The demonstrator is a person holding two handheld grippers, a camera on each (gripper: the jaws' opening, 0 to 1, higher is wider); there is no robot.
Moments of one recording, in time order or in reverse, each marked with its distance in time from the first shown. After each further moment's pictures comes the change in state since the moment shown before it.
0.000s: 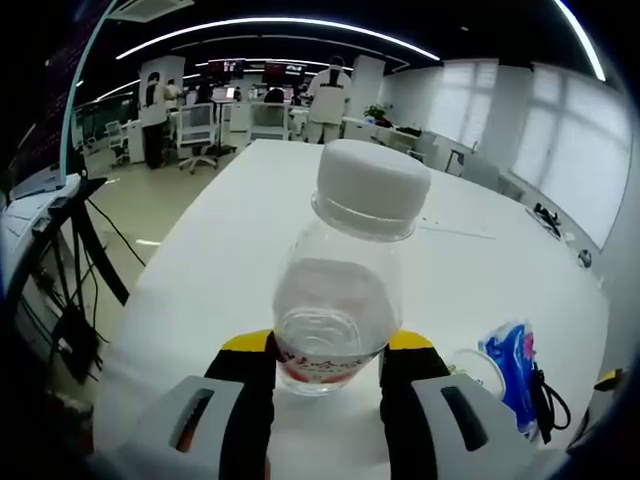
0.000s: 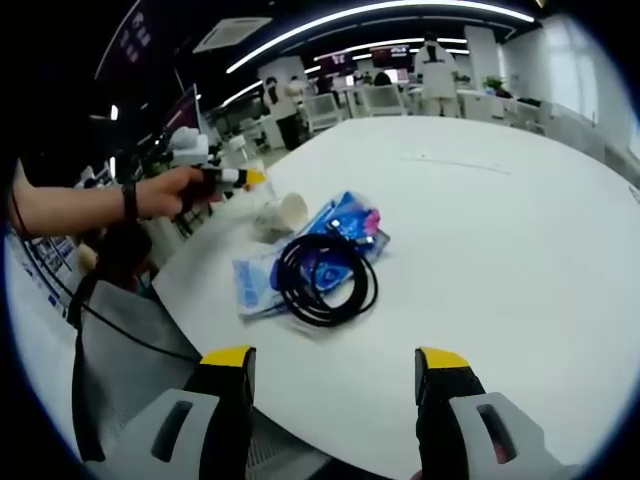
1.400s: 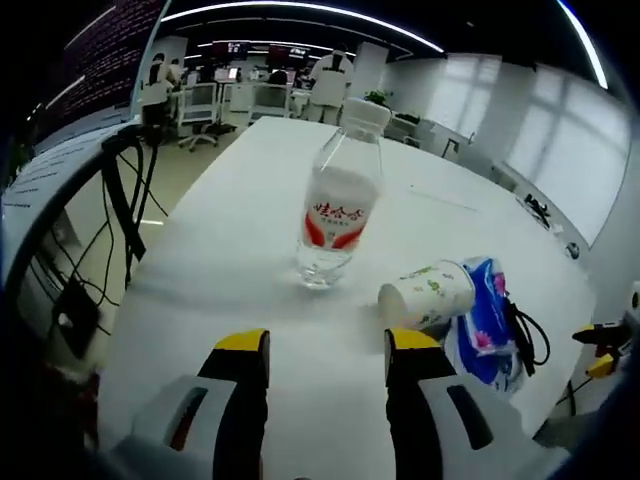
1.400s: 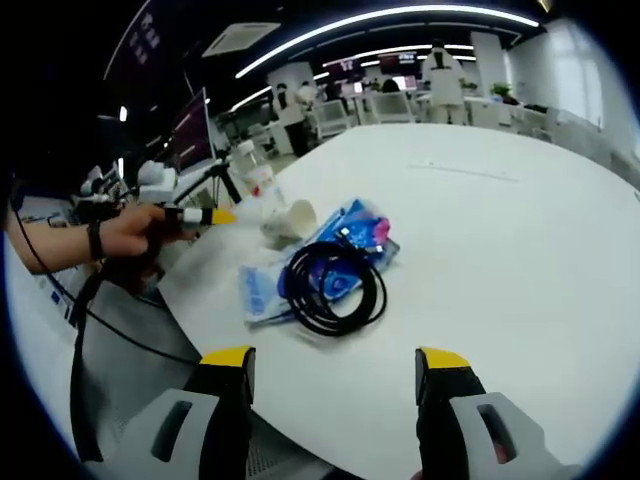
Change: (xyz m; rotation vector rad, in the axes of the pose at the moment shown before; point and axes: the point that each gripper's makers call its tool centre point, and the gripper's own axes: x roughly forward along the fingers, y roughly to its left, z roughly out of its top) left arm -0.076 -0.007 -0.070 0.011 0.085 -0.027; right arm 0.005 0.006 0.006 -0.020 -0.032 0.033
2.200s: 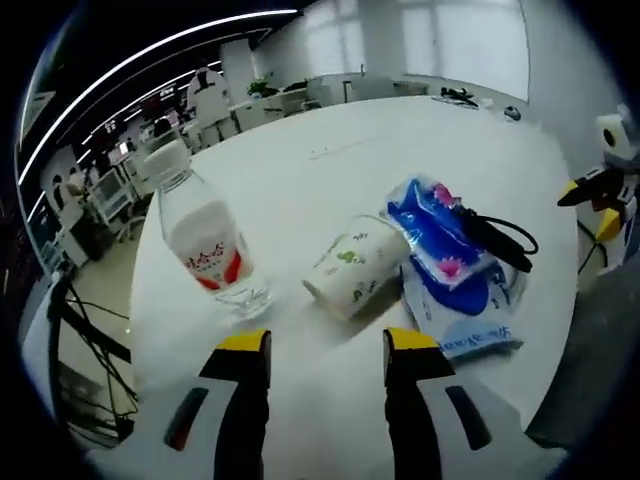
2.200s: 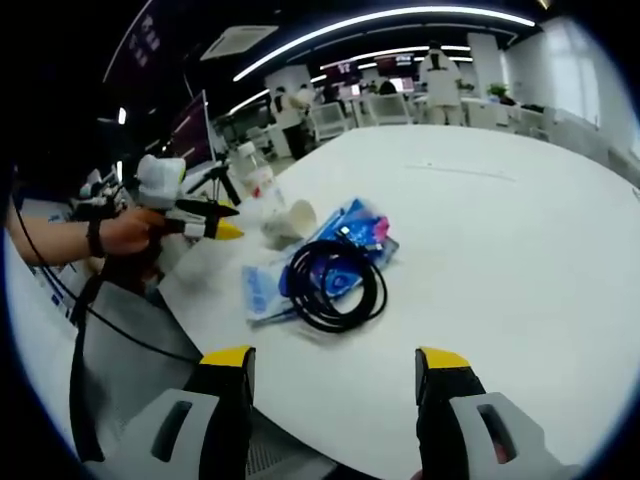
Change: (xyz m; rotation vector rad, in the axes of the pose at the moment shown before) left arm 0.014 -0.051 0.002 0.537 0.073 -0.142; right arm -0.006 0.004 -0.002 0.010 -0.014 -0.007
